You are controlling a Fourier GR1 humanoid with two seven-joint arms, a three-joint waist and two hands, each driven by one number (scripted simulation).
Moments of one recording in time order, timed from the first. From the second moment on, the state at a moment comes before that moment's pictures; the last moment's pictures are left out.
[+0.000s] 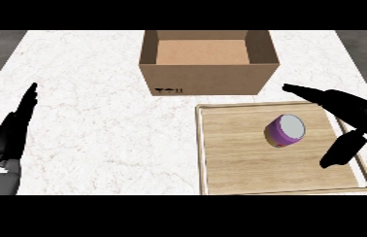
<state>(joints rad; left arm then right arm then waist) -0.09 0.44 0.09 -1.34 -0.13 0.15 0.07 -0.29 -0.60 0.05 -1.52 0.45 0.72 -0.04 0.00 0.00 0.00</state>
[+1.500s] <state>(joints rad) -0.11 0.37 0.16 -1.33 -0.21 0.10 0.06 -0.31 -0.40 0.11 -1.52 0.77 0.56 0.00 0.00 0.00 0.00</state>
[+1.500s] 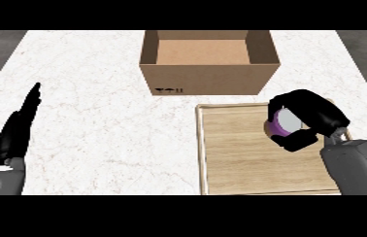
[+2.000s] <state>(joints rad) -0.09 0.38 0.18 -1.33 -0.22 0.11 0.06 -0.20 -0.16 0.04 -1.60 1.02 0.23 0.56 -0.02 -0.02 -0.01</state>
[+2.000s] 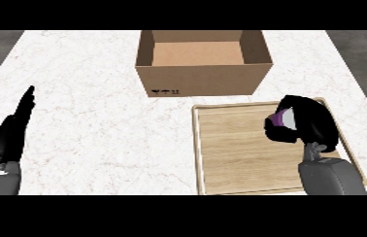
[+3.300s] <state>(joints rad) -0.12 0.36 0.17 -1.37 -0.24 0.08 0.09 -0.73 0.00 0.17 -1.61 1.33 0.13 0.96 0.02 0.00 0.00</state>
